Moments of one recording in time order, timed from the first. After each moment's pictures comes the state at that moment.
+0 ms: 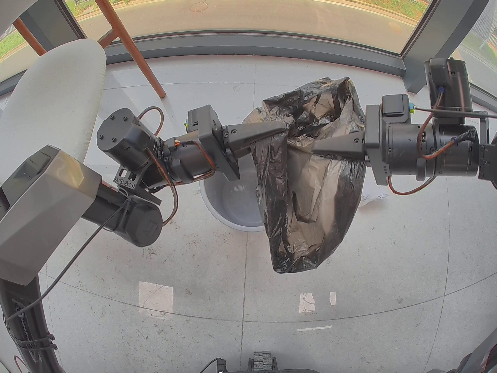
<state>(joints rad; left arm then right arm) -0.44 2.15 -1.22 -1.55 -1.06 -1.62 0.56 1.64 -1.25 -0.02 0.43 0.70</state>
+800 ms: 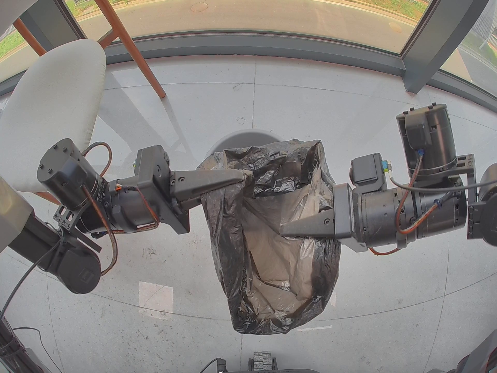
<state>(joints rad) -0.39 1.84 -0.69 -1.55 -1.05 -1.50 0.73 1.64 -1.08 -0.04 0.40 0.69</state>
